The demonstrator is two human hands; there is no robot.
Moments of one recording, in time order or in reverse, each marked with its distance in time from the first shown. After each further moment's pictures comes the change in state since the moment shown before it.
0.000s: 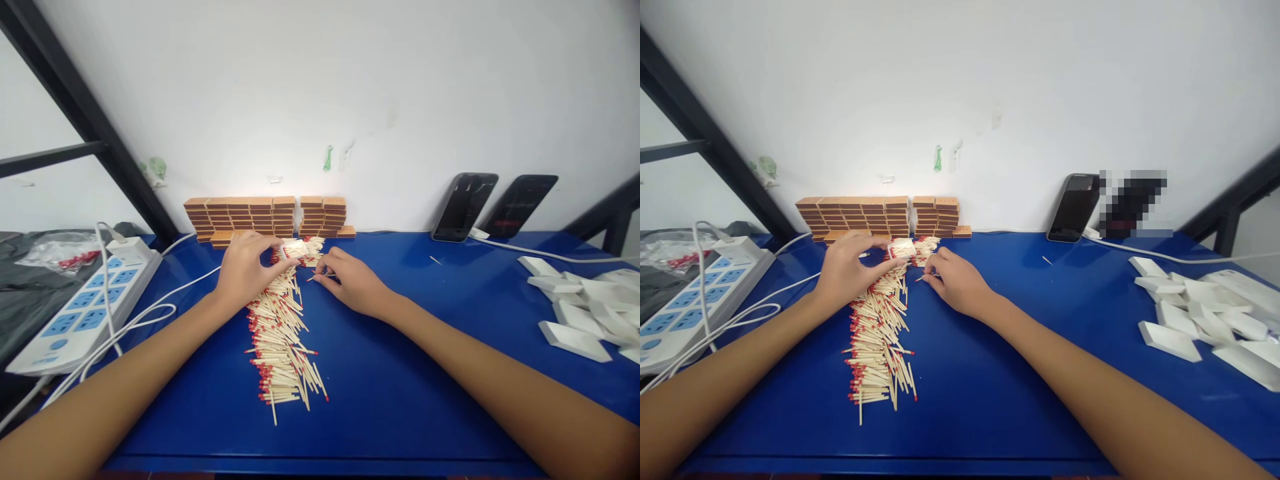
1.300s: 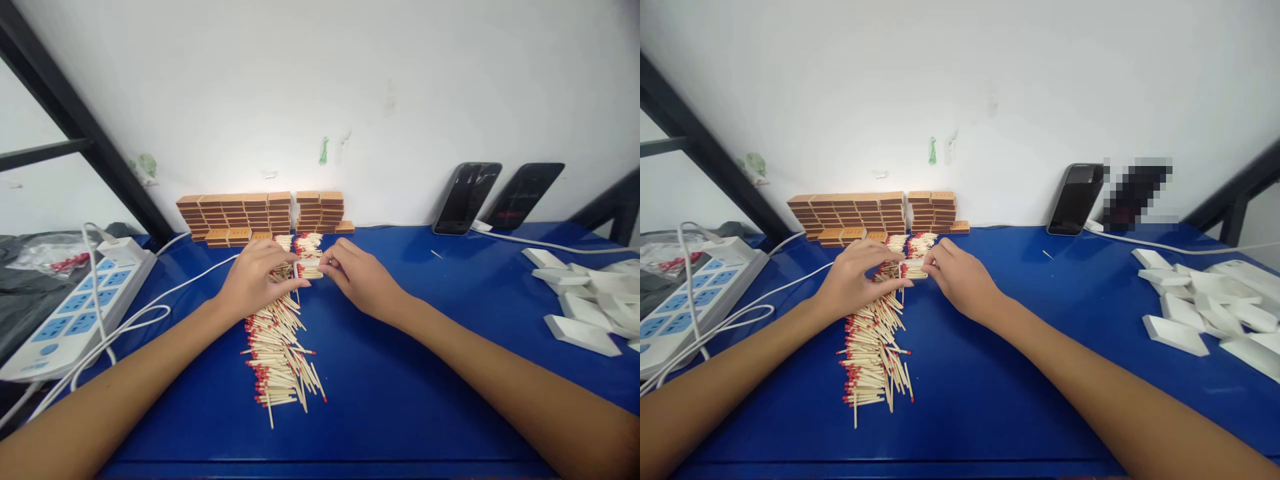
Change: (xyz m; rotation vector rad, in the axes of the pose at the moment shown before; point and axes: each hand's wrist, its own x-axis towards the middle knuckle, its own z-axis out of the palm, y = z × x) left_hand -0.003 0.015 0.005 -0.151 -0.101 0.241; right_hand -0.011 -0.011 -0.016 -0.009 0.104 -0.022
